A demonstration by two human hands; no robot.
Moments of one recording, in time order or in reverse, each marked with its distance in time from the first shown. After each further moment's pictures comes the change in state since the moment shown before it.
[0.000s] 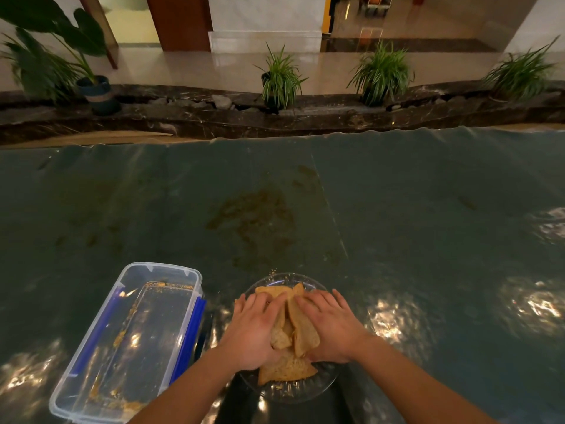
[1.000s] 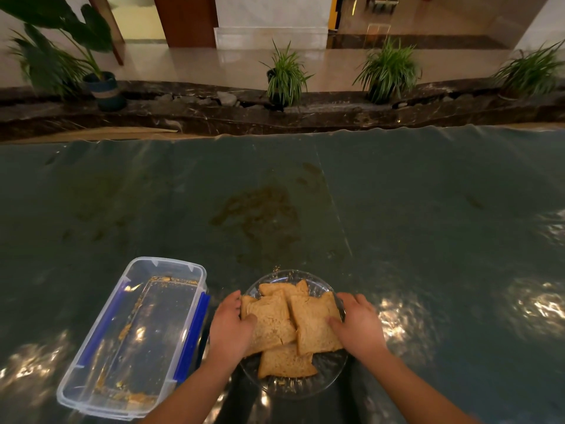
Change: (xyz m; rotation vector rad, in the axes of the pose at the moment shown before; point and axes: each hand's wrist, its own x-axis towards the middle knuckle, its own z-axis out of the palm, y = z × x) left_hand -0.019 -0.005 -0.004 -0.805 0.333 -0.700; right_hand -0.020 0.007 0.007 0.402 0.290 0.536
